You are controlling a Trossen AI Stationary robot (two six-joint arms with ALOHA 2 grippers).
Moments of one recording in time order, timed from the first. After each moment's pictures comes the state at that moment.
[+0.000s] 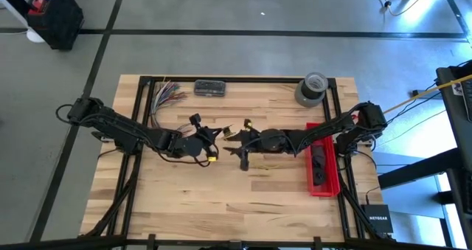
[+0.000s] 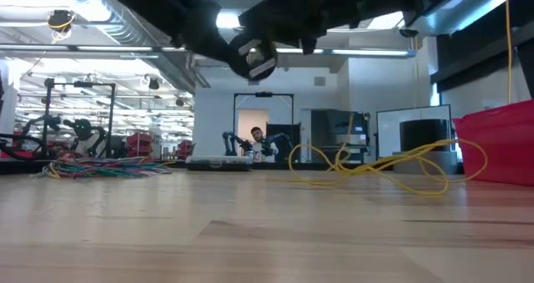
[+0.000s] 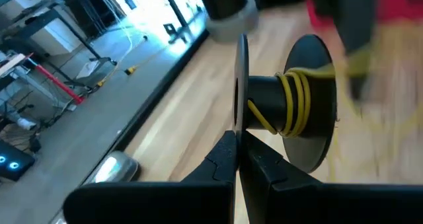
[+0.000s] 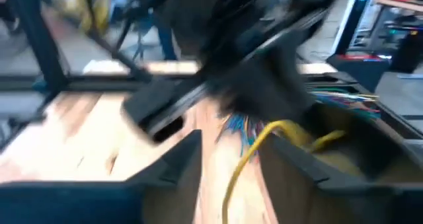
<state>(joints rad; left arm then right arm) -0.24 1.38 0.79 0.08 -0.85 -0.03 0.16 1.68 0.91 0.58 0.21 0.01</state>
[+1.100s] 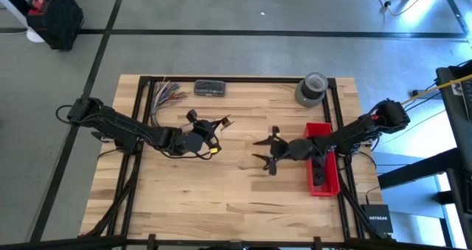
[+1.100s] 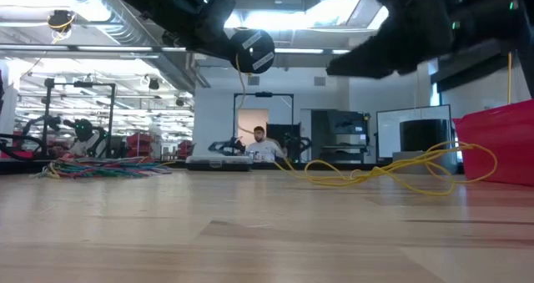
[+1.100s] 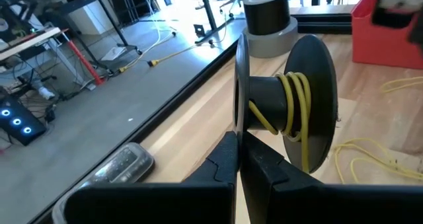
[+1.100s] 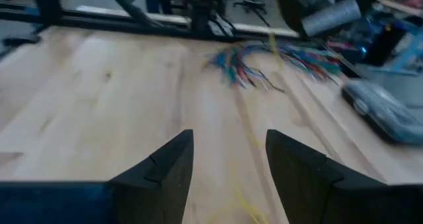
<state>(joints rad) -0.21 1.38 0.79 0.12 -0.94 -0.14 0.26 1.43 0.44 0.72 0.37 -0.03</state>
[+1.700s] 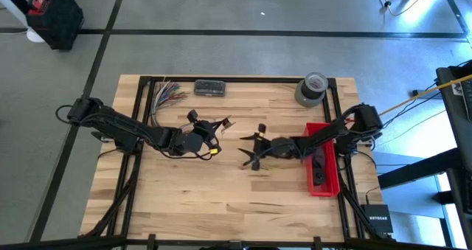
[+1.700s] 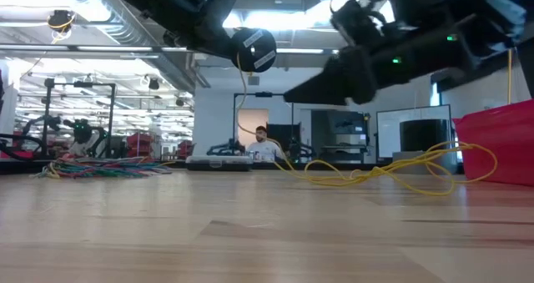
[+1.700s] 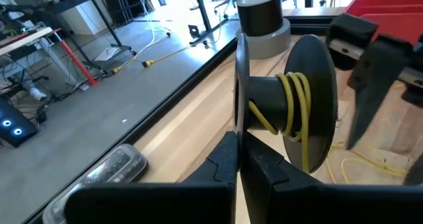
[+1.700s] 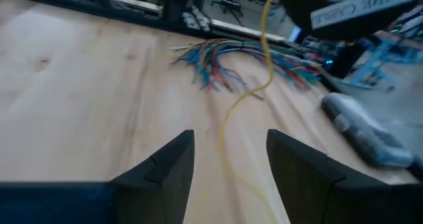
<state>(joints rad) -0.22 1.38 0.79 0.12 -0.92 -0.15 0.17 1.74 0.61 0.89 0.40 -0.19</state>
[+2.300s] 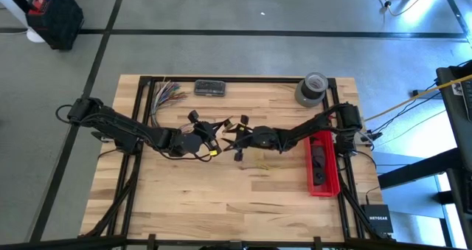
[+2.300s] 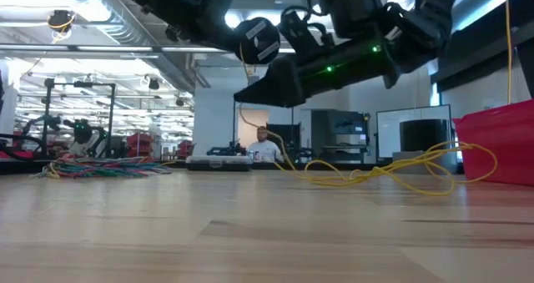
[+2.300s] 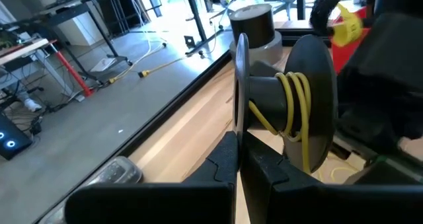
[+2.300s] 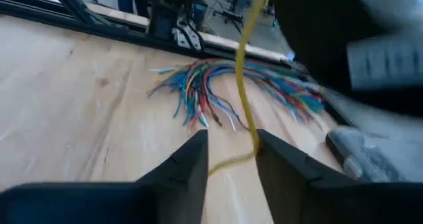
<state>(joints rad) -0.23 1.38 0.79 0.18 -0.92 -0.10 0.04 1.92 0.86 0.87 0.24 -0.27</state>
